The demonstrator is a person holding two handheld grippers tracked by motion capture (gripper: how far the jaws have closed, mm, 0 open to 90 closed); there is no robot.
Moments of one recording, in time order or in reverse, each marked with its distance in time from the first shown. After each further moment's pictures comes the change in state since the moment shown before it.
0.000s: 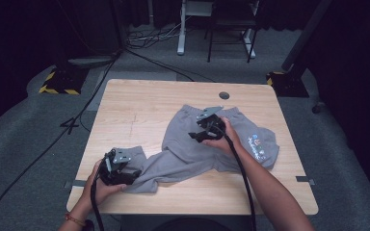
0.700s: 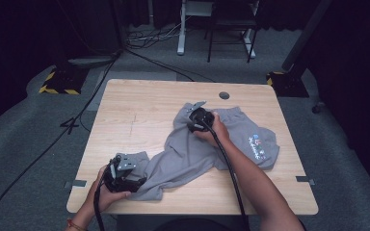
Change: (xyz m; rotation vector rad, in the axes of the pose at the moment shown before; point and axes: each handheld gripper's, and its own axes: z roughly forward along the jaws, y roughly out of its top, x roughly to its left) left arm -0.024 0.002 0.003 0.004 -0.051 0.033; right arm -0.040 0.004 0.063 0.160 -0.261 0.047
